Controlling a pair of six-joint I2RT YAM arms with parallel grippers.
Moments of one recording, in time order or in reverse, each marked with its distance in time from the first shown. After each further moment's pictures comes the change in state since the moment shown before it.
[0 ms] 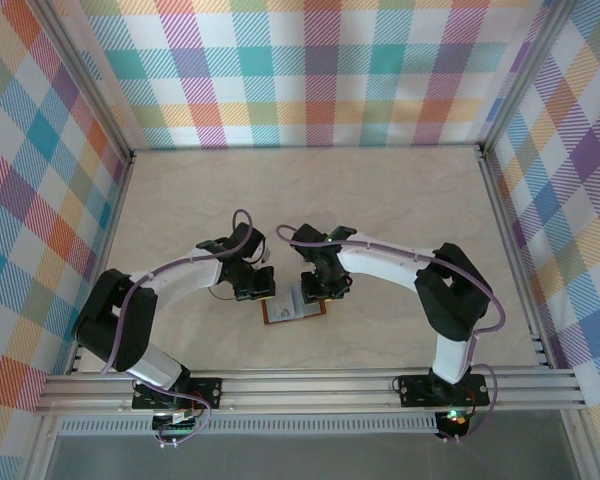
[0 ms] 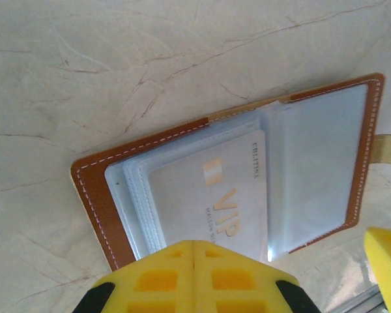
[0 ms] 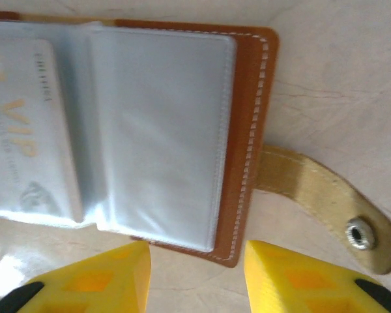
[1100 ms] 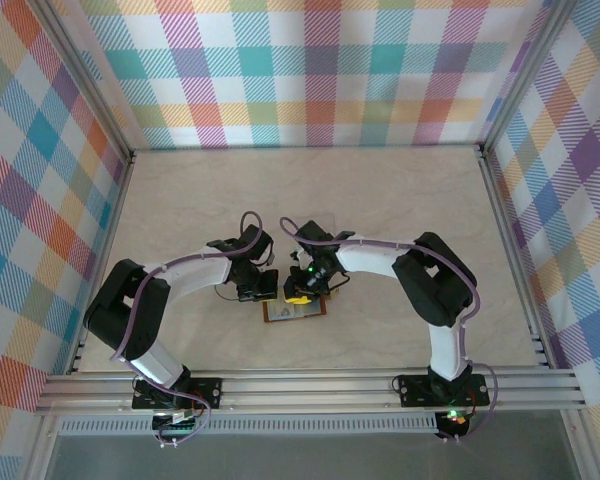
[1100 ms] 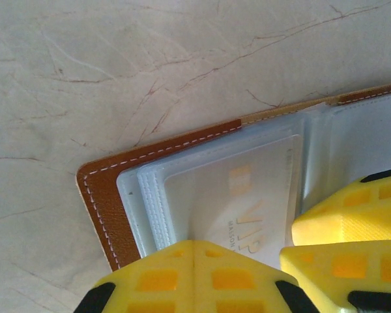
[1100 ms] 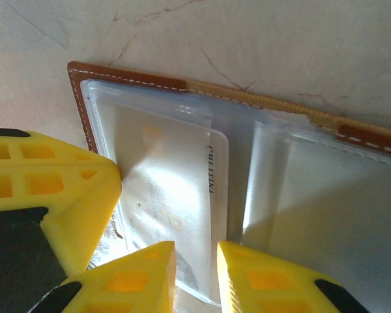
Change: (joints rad) left arm -0.027 0.066 0.021 0.004 -0.056 0.014; right arm -0.079 0.136 -0.073 0.397 -0.419 0.093
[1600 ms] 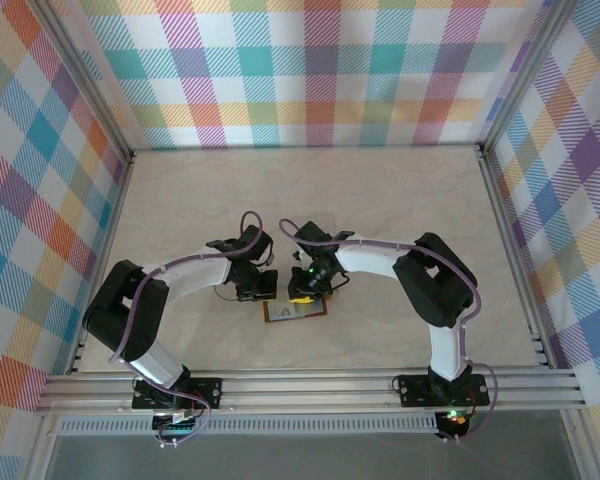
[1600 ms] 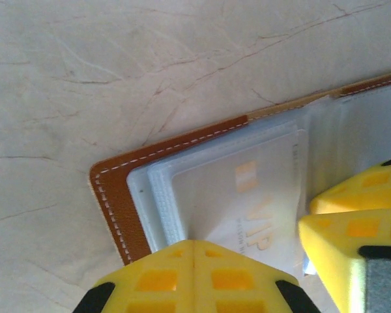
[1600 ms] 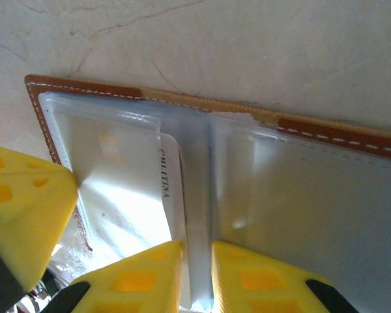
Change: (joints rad) left arm -0.003 -0.011 0.000 -0.016 -0.026 0.018; right arm 0.000 -0.009 0.005 -0.047 0.101 -0.015
